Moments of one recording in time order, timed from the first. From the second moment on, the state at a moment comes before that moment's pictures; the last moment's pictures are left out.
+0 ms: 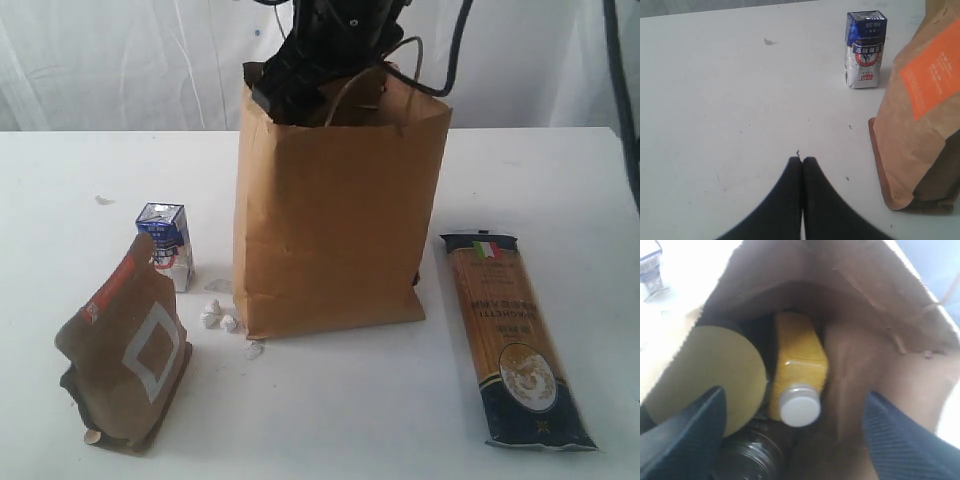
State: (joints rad) left arm -0.14 0.00 0.02 -0.10 0.39 0.13; right arm 0.67 1.94 -2.06 -0.20 1.22 -0.16
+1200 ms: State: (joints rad) left arm -0.14 0.00 0.02 -0.10 0.39 0.13; right arm 0.85 1.43 -1.90 -0.27 1.09 0.08
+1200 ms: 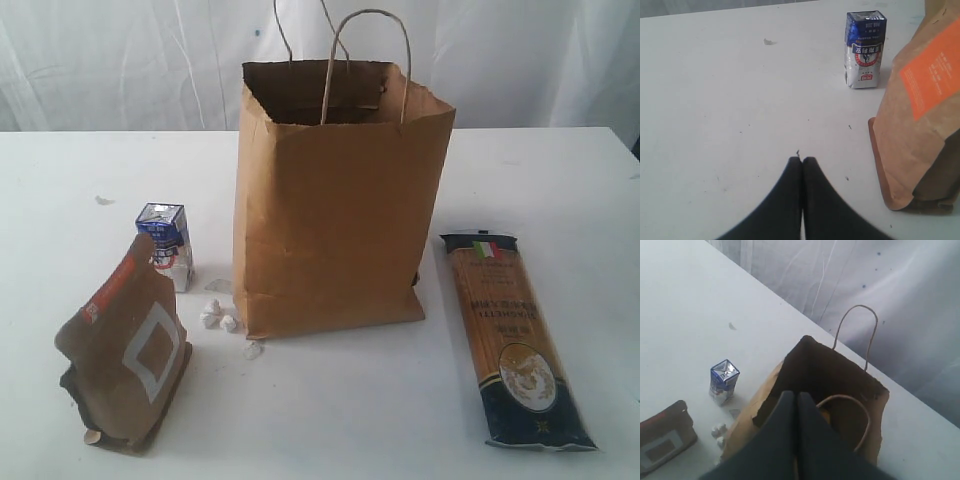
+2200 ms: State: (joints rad) left arm -0.14 0.00 0.02 -0.10 0.39 0.13; right arm 0.86 0.77 -0.46 -0.04 0.38 0.27
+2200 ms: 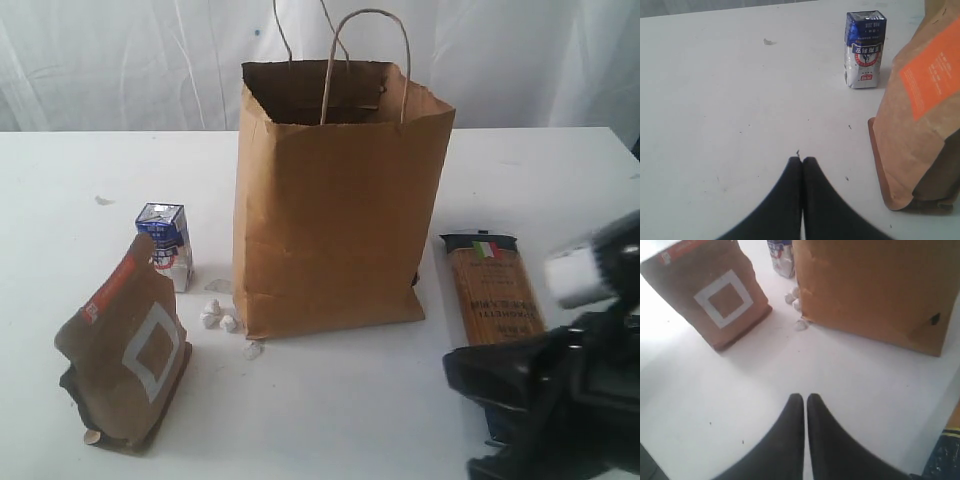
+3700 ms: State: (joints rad) left arm -0.14 0.00 0.02 -0.10 0.39 0.13; right arm 0.84 1.92 -1.03 0.32 0.14 -0.12
